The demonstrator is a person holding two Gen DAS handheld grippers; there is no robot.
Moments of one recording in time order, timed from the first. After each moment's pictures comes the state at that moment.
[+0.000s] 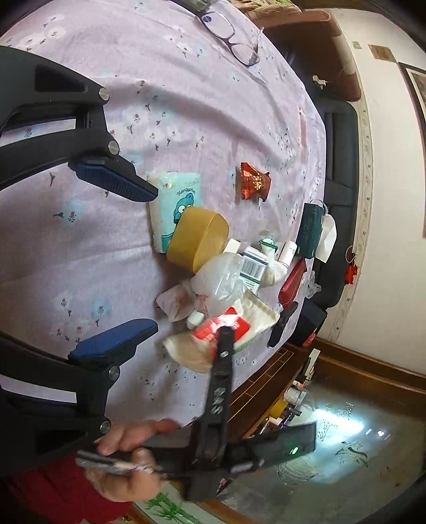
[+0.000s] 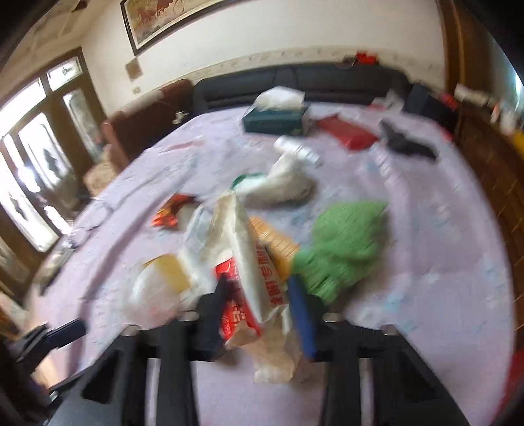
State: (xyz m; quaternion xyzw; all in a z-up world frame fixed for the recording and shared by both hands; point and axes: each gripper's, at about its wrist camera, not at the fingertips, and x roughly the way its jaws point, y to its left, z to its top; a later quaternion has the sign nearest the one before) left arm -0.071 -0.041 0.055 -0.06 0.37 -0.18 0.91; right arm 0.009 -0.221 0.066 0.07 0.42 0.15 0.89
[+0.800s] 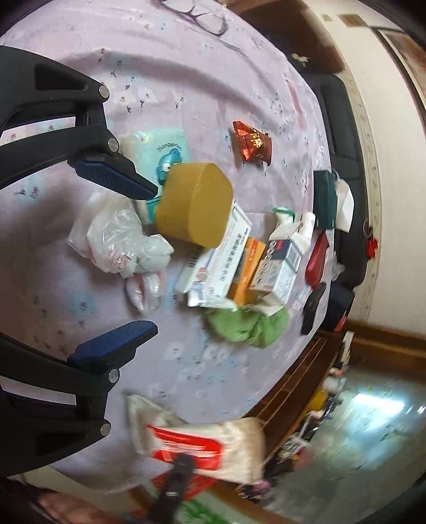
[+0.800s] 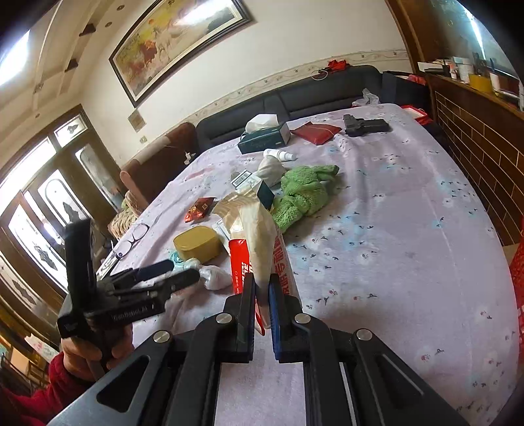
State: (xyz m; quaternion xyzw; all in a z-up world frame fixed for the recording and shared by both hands) left arm -0.046 -0.087 0.035 0.03 0.40 -0.21 0.89; right arm -0.127 -0.286 0.077 0.17 0.35 0.14 0.91
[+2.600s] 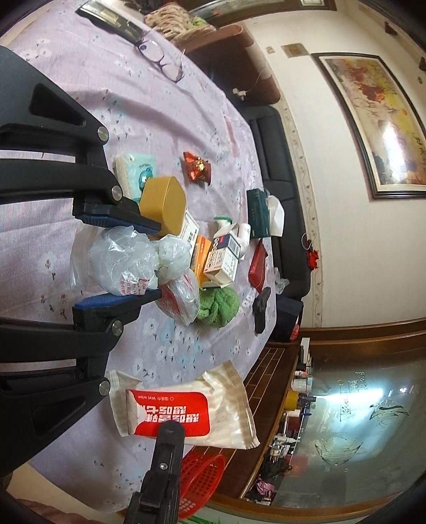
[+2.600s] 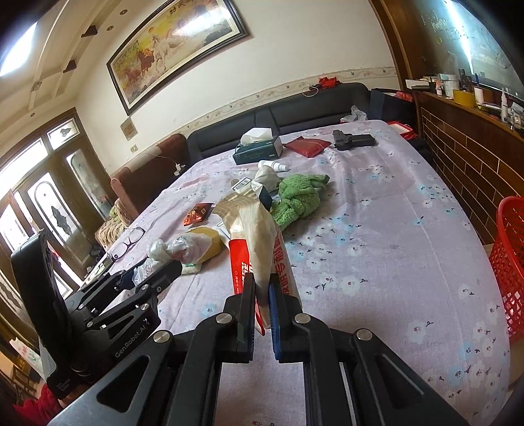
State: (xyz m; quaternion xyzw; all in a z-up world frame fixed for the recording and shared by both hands) left arm -0.124 -0.122 0.069 0.08 0.26 -0.14 0.95; right arm -0.164 -0.271 0.086 0.15 0.32 0.10 0.93
